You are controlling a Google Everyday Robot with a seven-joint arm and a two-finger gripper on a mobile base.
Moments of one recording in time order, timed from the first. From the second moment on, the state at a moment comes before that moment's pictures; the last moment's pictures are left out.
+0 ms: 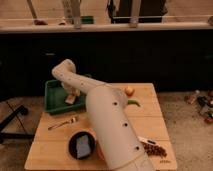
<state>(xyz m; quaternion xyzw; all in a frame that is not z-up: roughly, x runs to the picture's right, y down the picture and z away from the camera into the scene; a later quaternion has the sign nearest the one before) -0.210 0.028 0.990 -0.22 -0.15 -0.55 0.79</state>
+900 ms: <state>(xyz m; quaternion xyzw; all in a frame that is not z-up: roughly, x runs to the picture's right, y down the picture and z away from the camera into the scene) -0.186 0.009 1.015 -0.23 -0.10 -0.54 0.80</state>
